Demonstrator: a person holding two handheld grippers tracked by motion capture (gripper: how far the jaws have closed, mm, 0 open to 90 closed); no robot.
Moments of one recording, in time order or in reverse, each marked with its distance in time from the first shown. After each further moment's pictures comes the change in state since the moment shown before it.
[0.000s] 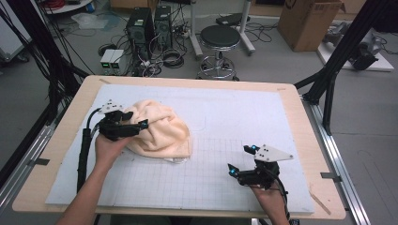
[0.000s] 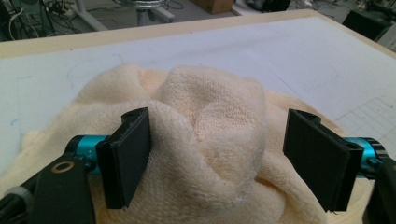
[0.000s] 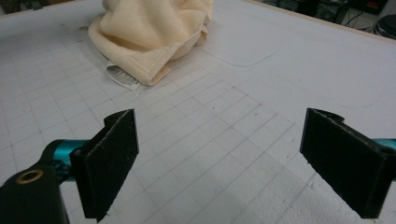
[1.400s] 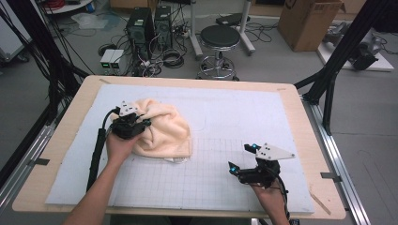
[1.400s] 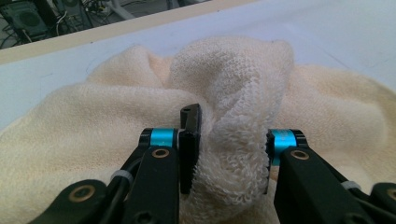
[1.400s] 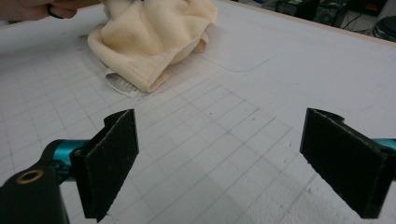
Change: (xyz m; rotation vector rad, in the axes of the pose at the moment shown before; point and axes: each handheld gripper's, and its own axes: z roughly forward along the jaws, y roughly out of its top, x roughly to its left) left arm -0.013 -0.006 0.031 0.051 0.144 0.093; right arm -0.004 0.001 0.000 -0.027 0.001 0.017
